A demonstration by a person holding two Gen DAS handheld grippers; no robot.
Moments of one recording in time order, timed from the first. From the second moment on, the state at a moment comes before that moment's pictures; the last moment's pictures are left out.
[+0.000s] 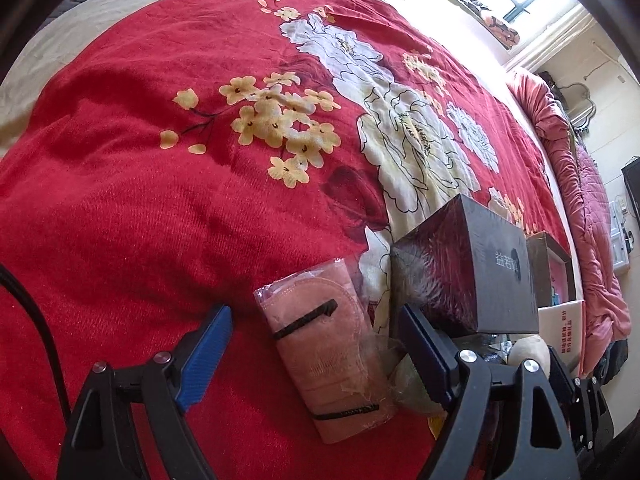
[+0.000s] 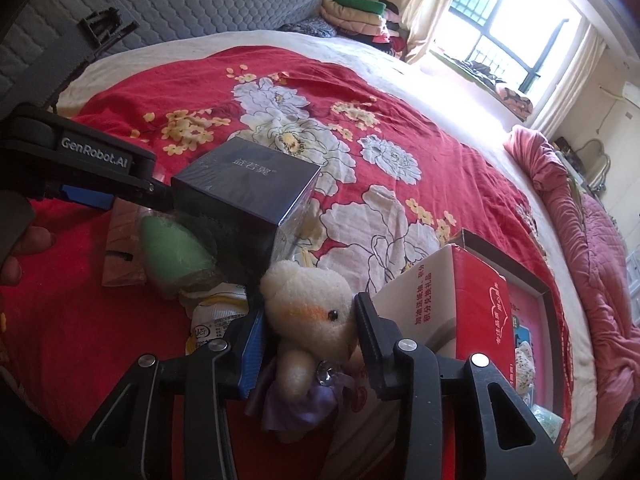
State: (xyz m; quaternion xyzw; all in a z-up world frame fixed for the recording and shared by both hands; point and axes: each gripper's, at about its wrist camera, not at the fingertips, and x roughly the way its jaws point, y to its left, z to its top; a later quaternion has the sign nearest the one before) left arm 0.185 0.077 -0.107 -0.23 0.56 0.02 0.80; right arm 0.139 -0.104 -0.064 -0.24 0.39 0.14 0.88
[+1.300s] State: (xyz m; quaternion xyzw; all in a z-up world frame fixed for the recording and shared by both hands) left arm 0.120 0.124 -0.108 -0.33 0.55 -0.01 0.77; right arm 0.096 -0.123 -0.016 -0.15 0.35 0.19 0.90
